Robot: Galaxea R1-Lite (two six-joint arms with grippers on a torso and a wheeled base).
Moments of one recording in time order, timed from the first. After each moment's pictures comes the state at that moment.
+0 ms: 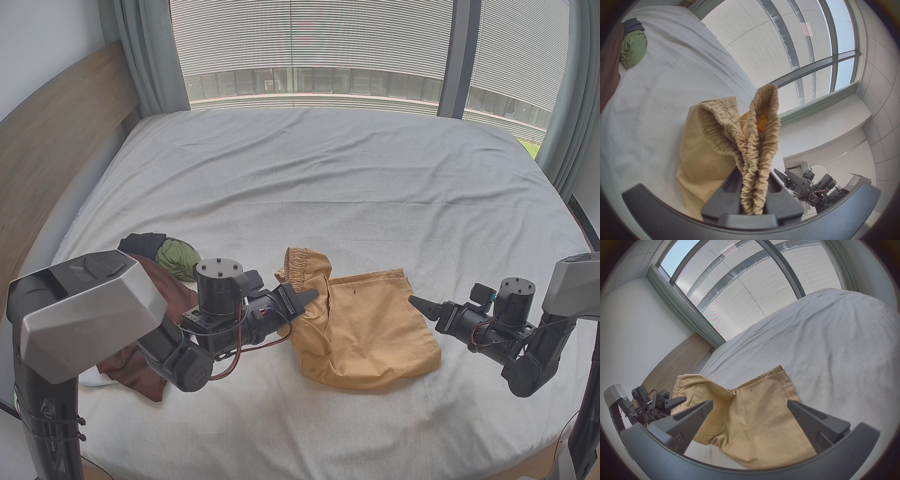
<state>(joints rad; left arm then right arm) -0.53 2.28 -0.95 -1.12 -0.29 -0.85 0.24 2.17 -0.44 -1.48 0.22 0.50</state>
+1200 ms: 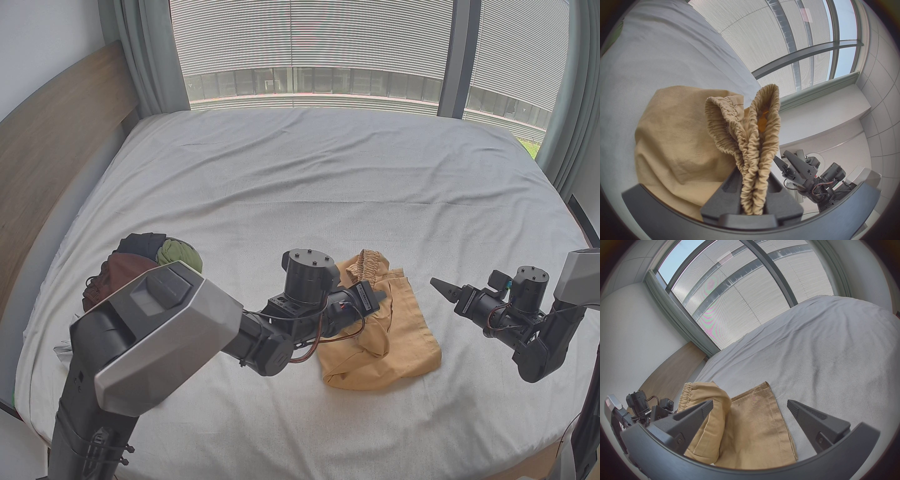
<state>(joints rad) -0.70 2.48 -1.46 -0.75 -0.26 -0.86 0.12 2.16 -0.49 -1.46 0.26 0.50</state>
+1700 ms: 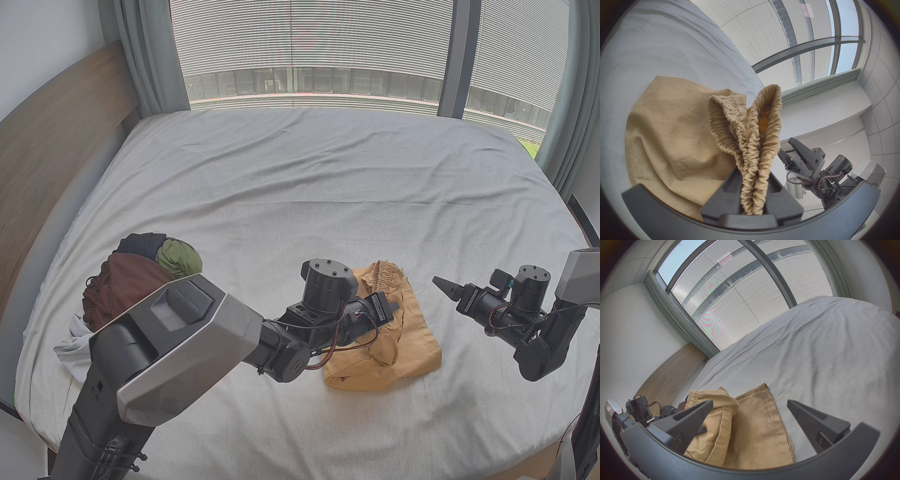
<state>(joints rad) -0.74 2.54 -1.55 -0.70 -0.26 -0.86 0.10 2.16 -0.50 -1.46 0.27 0.50</state>
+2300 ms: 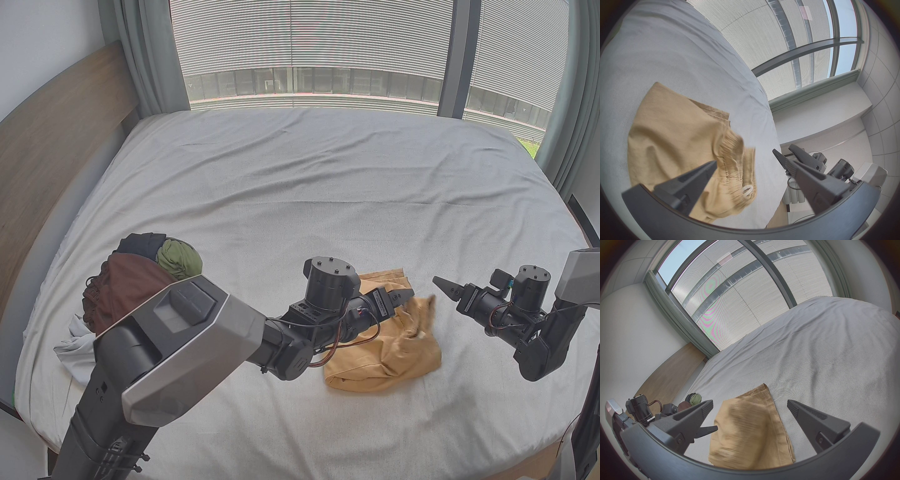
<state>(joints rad) -0.74 2.56 -1.58 -0.70 -0.23 -0.86 0.10 2.16 -0.50 -1.46 0.27 0.50</state>
